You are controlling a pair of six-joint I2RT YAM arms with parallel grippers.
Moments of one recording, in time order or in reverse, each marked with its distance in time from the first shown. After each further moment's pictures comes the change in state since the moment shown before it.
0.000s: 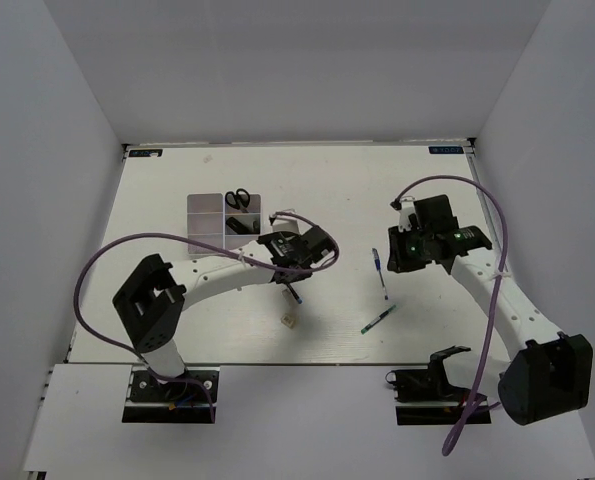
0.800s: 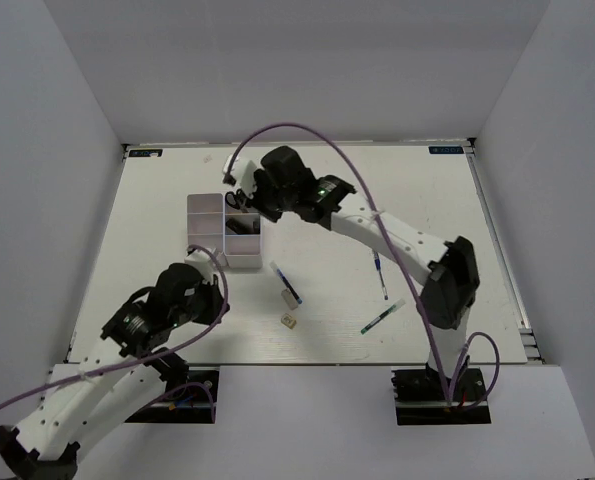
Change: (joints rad) left arm 0.375 -1.157 -0.629 -0.065 0.546 0.653; right arm 0.596 0.768 0.898 0.274 0.034 -0.466
